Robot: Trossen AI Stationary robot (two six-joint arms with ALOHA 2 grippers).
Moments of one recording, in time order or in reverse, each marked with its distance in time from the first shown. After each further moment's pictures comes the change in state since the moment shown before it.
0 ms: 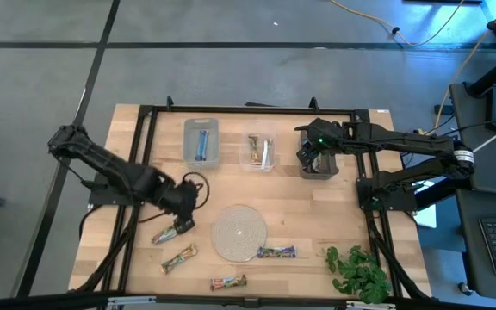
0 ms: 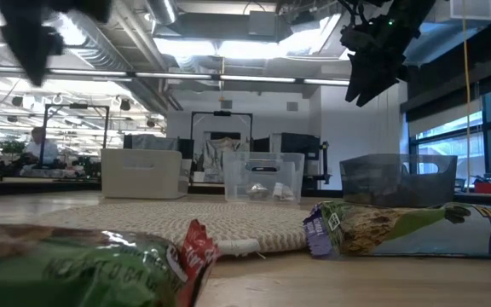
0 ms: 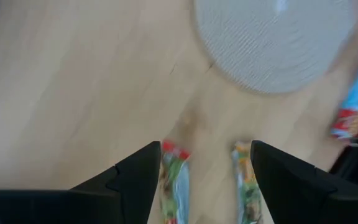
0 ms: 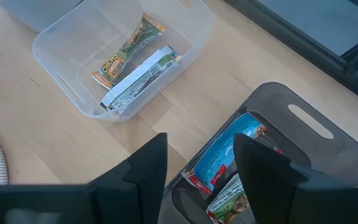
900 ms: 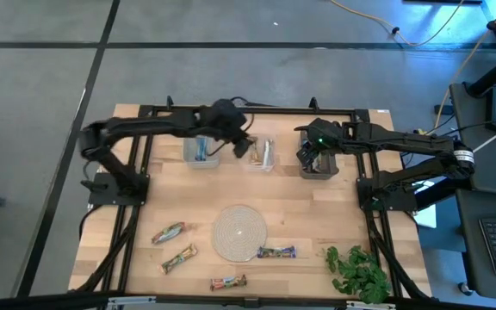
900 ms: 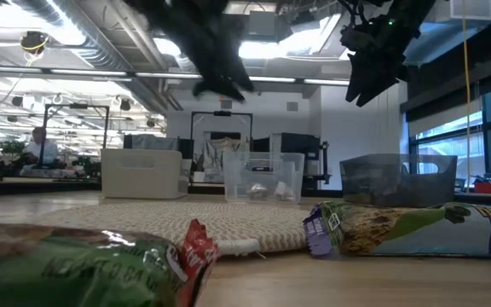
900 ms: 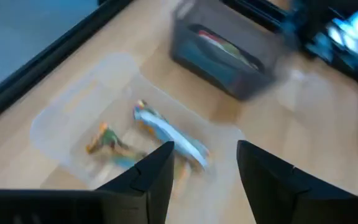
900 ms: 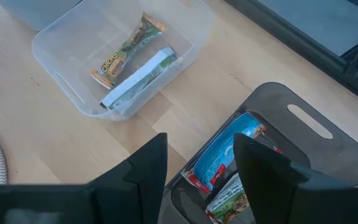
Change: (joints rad) left arm 0.783 0.309 0.192 0.699 0.169 0.740; right arm 0.000 0.000 0.000 -0.001 0.000 -0.004
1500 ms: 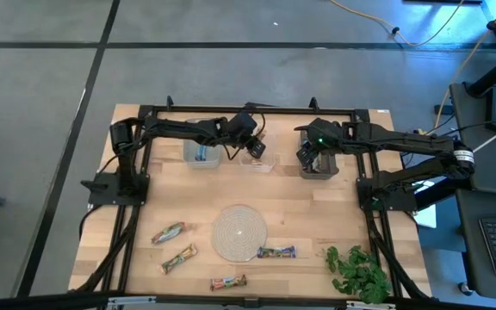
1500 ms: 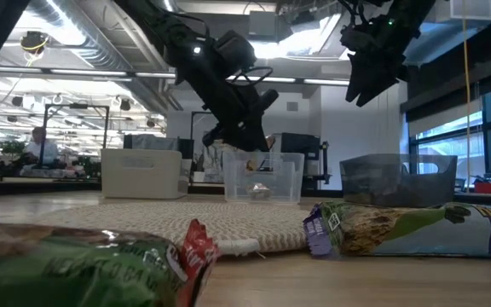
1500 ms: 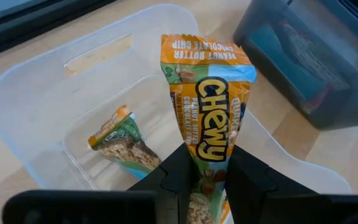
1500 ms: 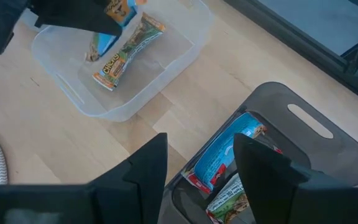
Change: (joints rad) left arm -0.002 0.292 0.000 0.227 -0.177 -0.233; right arm 0.000 0.000 0.000 0.000 0.000 0.004
